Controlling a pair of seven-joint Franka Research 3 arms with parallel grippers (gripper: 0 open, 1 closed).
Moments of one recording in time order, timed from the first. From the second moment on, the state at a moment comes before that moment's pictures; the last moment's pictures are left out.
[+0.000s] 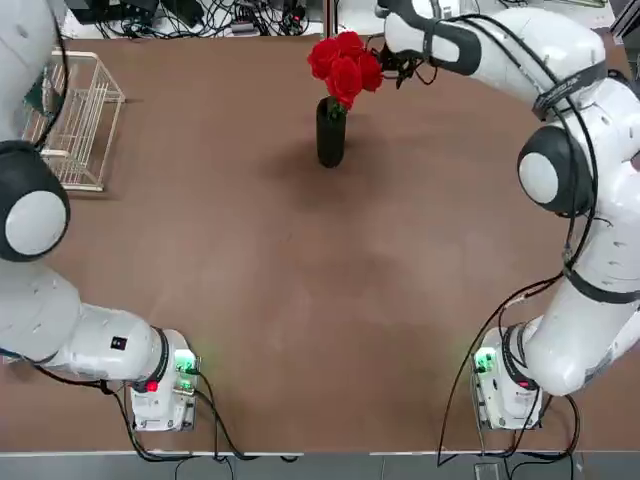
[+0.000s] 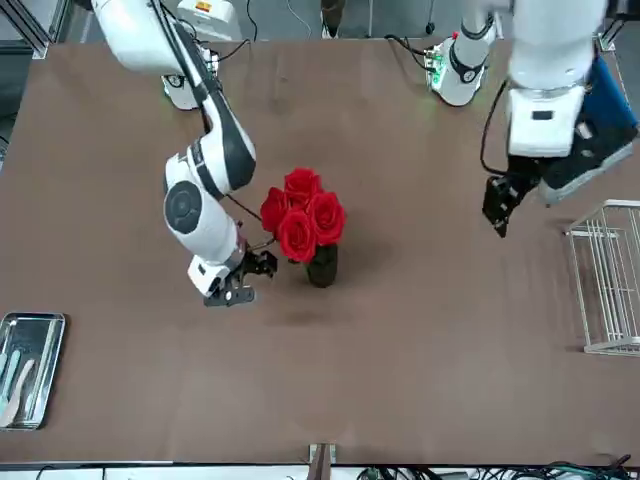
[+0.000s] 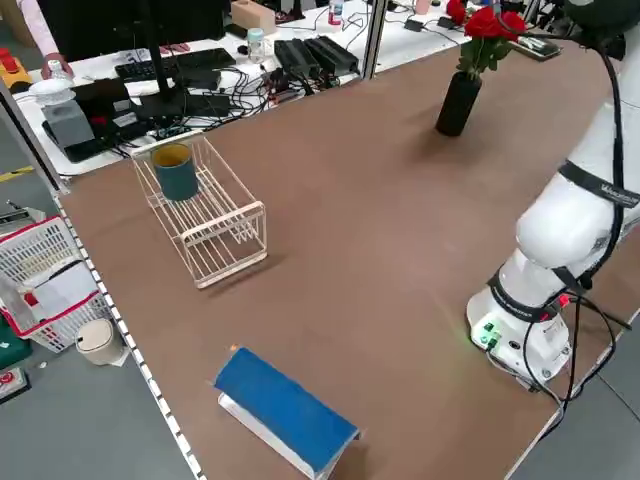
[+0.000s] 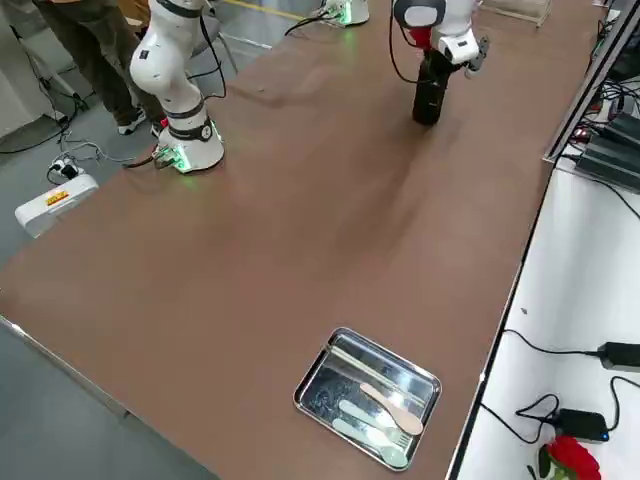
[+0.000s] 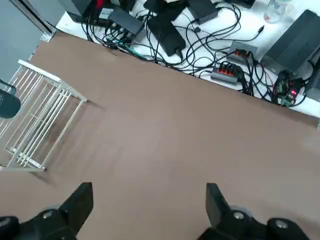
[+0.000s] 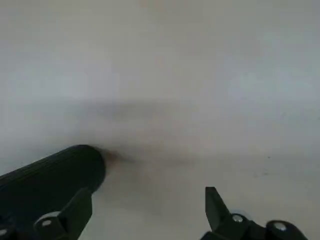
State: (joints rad) left arm -0.10 0.10 -0.30 -1.41 0.38 1.73 -0.78; right arm 0.48 0.53 0.01 -1.50 0.16 2.12 0.34
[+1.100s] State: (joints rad) left arm 0.06 0.07 -0.30 -1.42 0.15 1.53 -0.41; right arm 0.58 0.54 0.03 -1.50 0.25 2.13 0.34
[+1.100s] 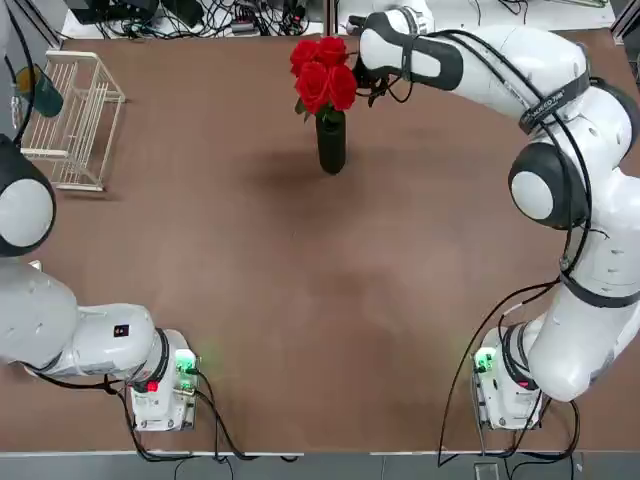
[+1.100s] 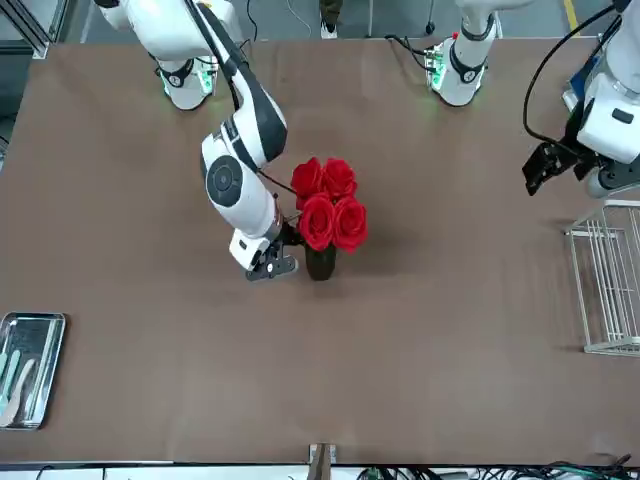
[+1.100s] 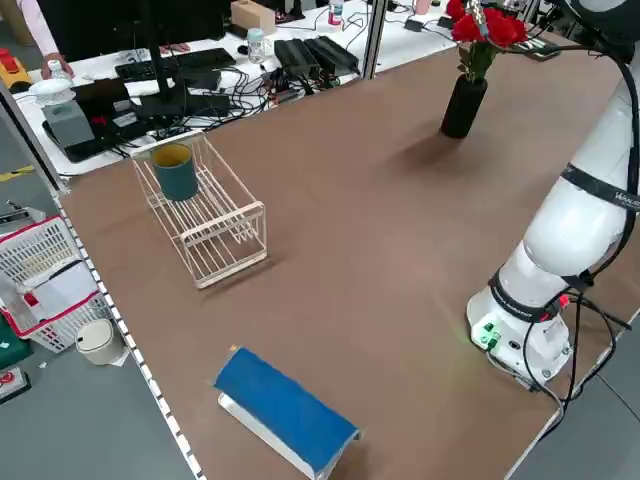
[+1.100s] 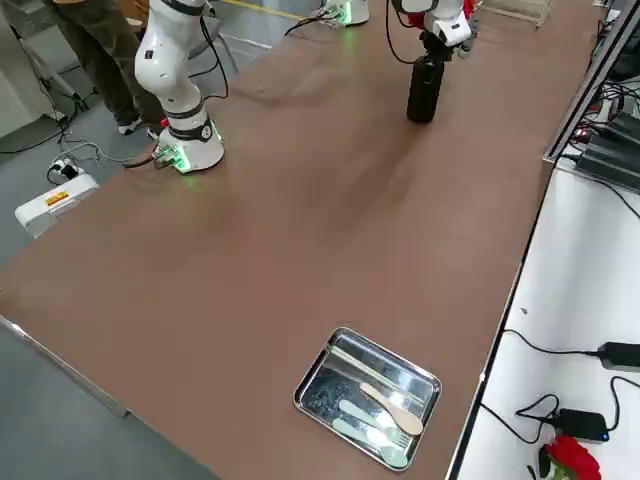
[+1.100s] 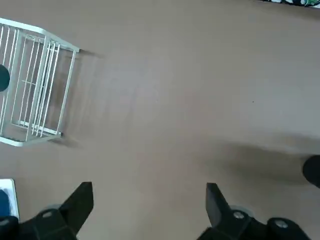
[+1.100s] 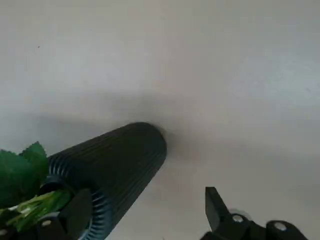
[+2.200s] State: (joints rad) left arm 0.03 0.10 -0.30 -1.43 0.12 1.52 -0.33; right arm 0.57 0.55 0.06 -1.50 0.25 2.12 0.34
